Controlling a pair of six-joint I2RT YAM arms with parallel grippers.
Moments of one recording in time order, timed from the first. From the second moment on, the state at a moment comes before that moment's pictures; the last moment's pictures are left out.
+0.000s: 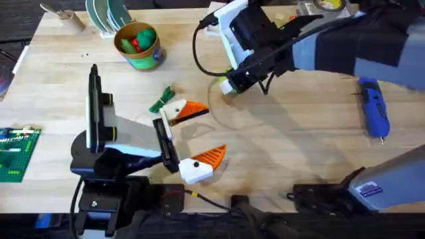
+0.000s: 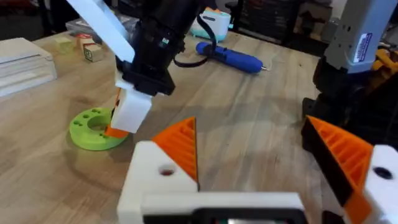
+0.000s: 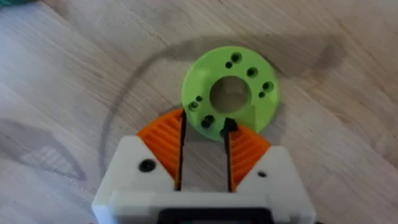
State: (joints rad) left arm -0.04 0.01 0.01 -0.12 1.16 -0.07; right arm 0.60 1.77 1.18 -0.55 -0.04 -0.03
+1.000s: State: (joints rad) left arm -0.04 0.01 0.01 -0.12 1.16 -0.07; right arm 0.65 1.77 1.18 -0.54 0.03 -0.05
